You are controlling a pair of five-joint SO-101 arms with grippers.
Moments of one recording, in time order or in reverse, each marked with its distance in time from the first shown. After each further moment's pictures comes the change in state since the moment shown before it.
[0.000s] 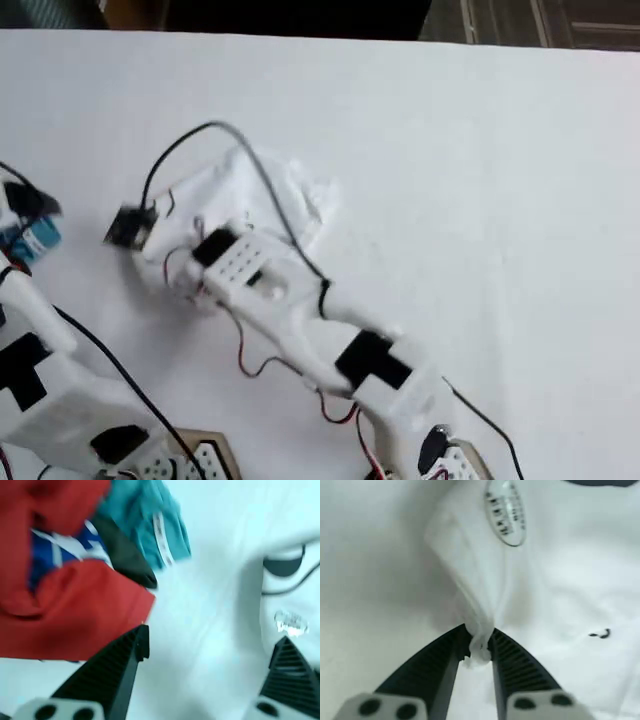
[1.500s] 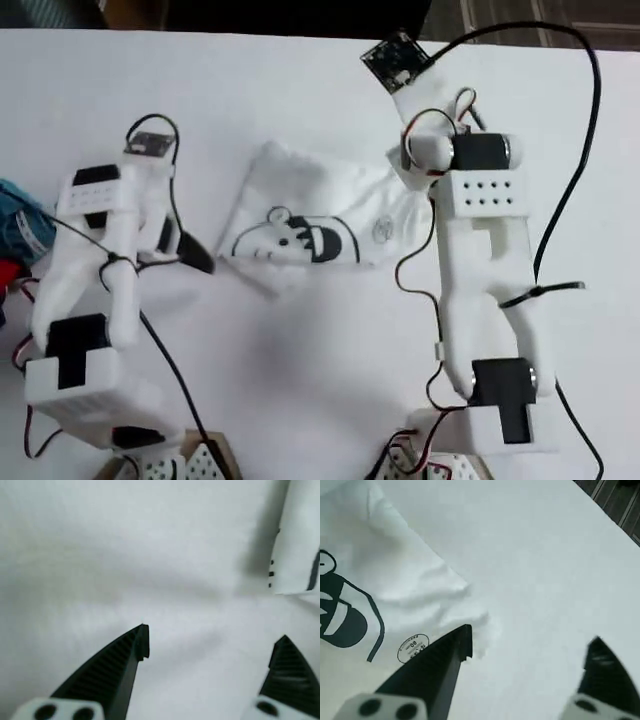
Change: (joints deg) left arm 29.5 0.0 40.4 -28.4 -0.2; right arm 45.5 -26.8 -0.2 9.6 11.5
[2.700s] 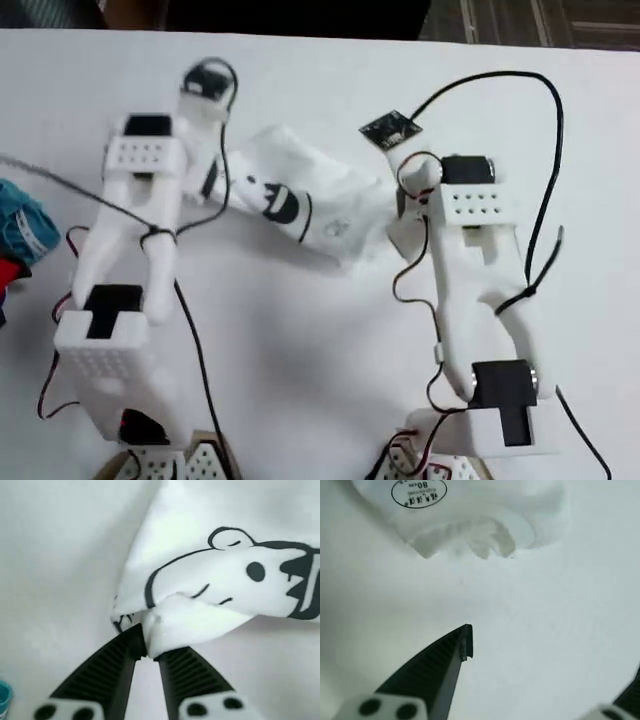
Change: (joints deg) left arm 10.9 11.2 -34.4 9.0 0.4; right arm -0.8 -0.2 15.4 12.3 -1.5
